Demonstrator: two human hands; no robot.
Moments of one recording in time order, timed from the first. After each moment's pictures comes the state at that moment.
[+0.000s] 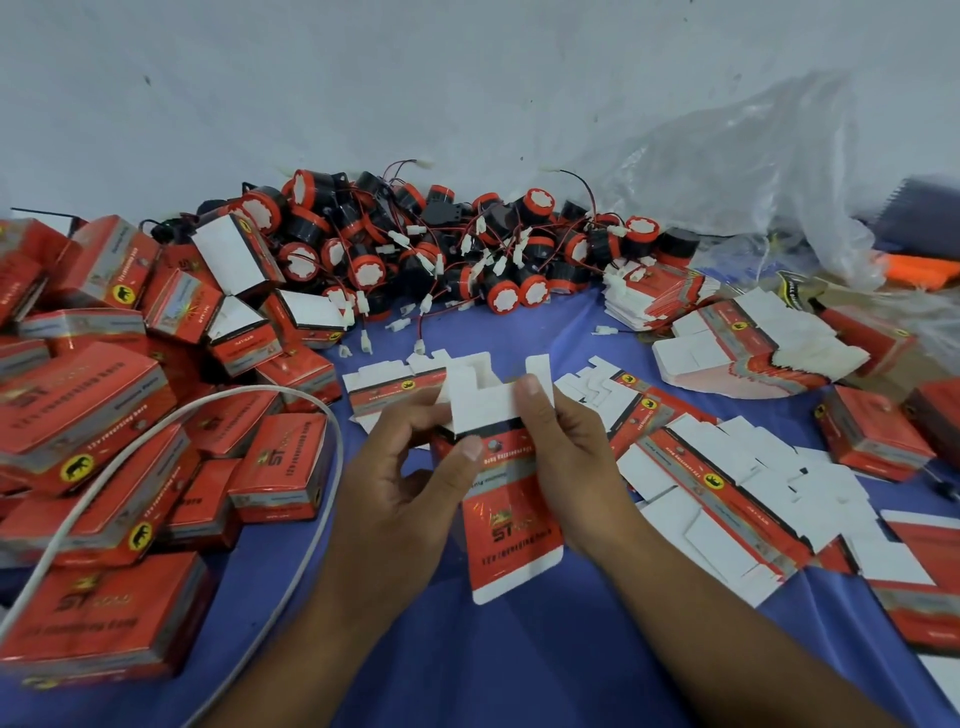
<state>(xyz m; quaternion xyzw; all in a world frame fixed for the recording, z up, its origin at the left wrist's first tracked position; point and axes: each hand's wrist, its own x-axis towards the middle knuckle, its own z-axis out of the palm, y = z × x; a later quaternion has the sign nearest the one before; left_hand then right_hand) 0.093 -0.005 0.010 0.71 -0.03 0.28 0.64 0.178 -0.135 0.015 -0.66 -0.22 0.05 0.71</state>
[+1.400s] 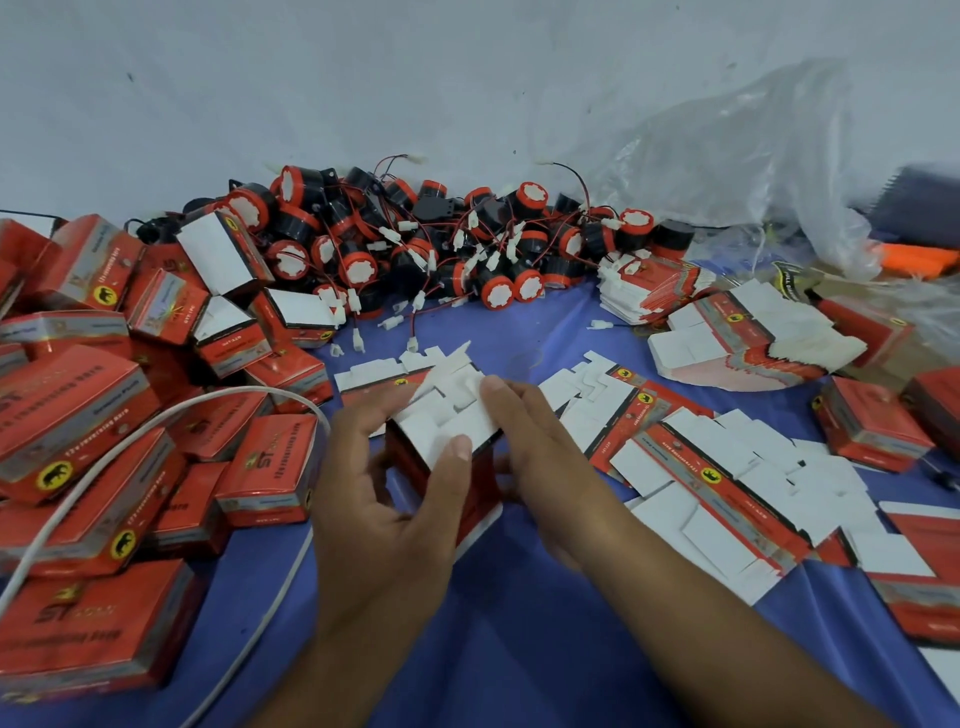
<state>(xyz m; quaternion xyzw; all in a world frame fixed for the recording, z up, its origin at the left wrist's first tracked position) 0.087 -0.020 0.012 0.70 0.02 0.44 0.56 0.171 -0.125 0.020 -0.68 -0.13 0.19 0.70</state>
